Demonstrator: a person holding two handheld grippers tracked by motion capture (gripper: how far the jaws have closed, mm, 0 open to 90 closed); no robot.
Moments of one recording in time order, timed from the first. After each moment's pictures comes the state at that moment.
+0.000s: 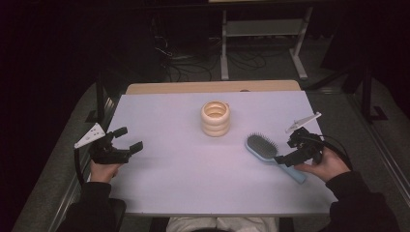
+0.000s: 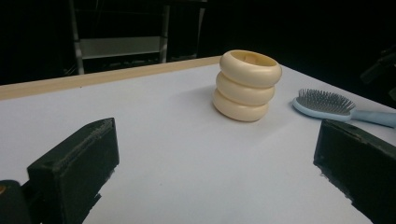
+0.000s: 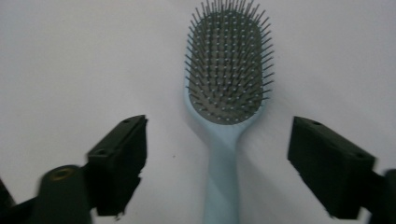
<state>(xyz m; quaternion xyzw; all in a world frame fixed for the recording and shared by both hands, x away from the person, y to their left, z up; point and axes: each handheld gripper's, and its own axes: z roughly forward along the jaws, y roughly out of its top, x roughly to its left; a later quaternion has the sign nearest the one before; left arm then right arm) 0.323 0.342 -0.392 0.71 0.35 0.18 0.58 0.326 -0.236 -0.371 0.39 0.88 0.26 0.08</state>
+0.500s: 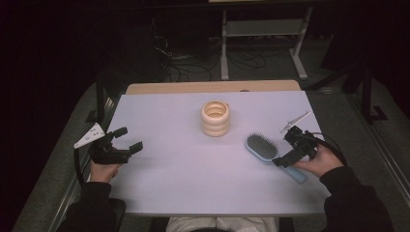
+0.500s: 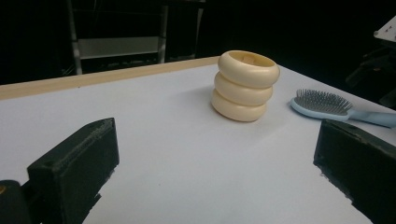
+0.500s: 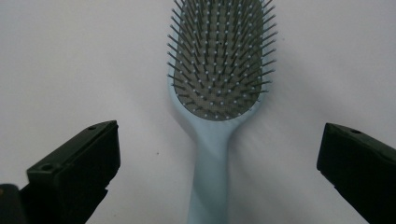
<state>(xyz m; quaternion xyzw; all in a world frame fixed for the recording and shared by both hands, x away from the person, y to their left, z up) 0.322 0.342 -0.392 0.71 0.35 0.18 0.59 0.344 -0.231 -0.389 0.38 0.90 0.22 0.05</state>
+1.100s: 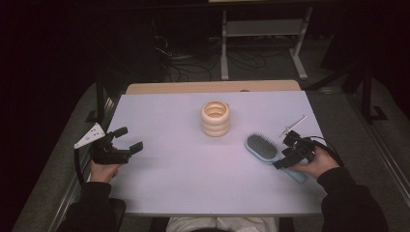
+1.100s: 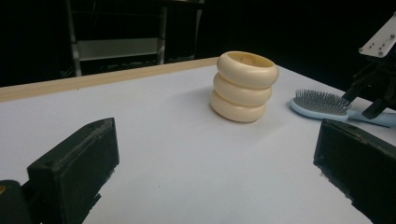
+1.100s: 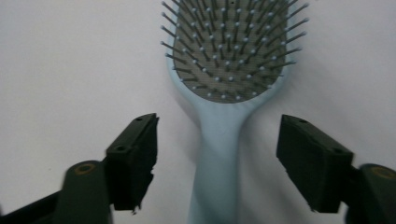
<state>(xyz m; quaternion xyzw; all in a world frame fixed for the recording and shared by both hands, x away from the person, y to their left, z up) 0.322 0.342 -0.392 0.71 0.35 0.18 0.59 0.351 -0.237 -0.414 0.38 0.90 0.21 0.00</state>
